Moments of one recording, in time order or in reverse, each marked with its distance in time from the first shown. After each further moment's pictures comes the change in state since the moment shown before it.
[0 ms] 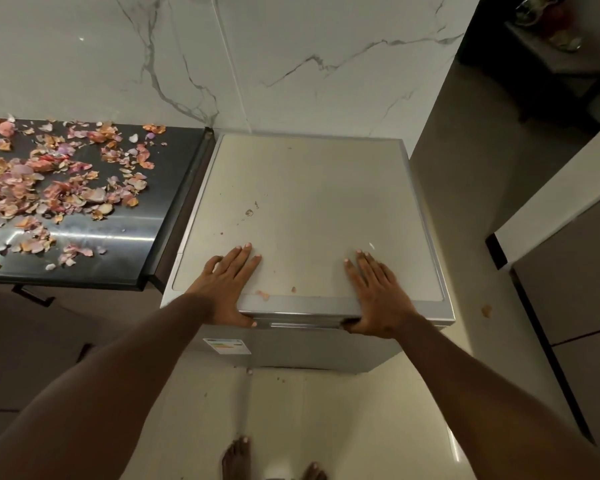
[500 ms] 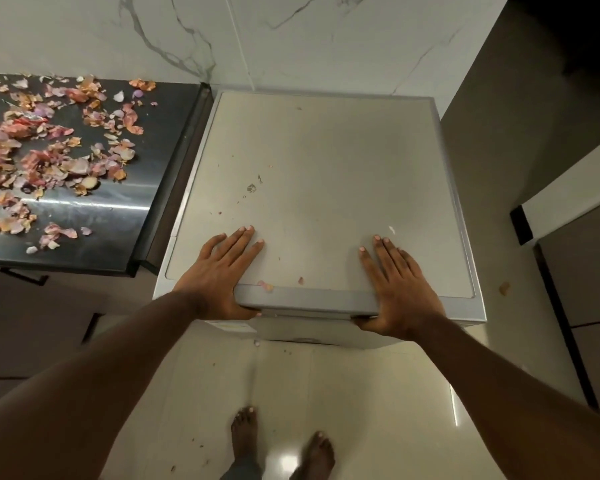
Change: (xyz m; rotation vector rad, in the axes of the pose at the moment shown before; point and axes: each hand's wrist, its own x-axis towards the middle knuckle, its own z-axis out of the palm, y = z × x) left_hand 0.004 -0.010 0.012 -0.011 0.116 0.069; right_hand 0.003 0.006 0.009 0.024 -0.024 -0.015
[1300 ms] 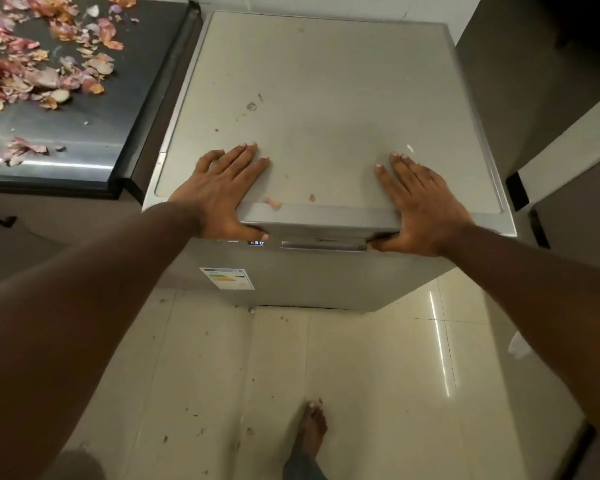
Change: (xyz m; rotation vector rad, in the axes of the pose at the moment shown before) left_hand -0.003 0.000 0.012 0.066 0.114 0.028; right_hand -0.003 -0.005 0.006 -0.090 0.062 0.001
